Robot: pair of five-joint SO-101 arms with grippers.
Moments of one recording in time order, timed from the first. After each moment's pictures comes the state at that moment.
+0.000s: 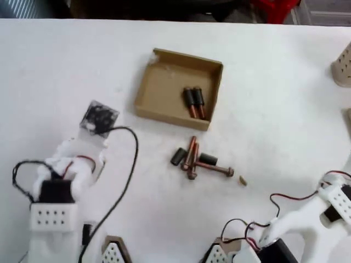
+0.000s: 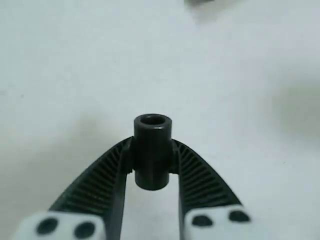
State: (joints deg) left arm -6.5 -65.5 64.3 61.1 -23.8; right arm 56.3 -27.7 55.6 35.1 29.3
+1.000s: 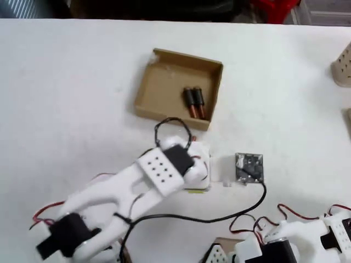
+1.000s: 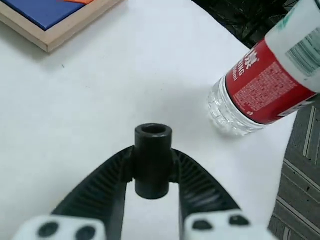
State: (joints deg) left arm 47.2 -10.9 27.0 62.8 -39.9; right arm 72.1 -27.2 70.5 -1.6 29.3
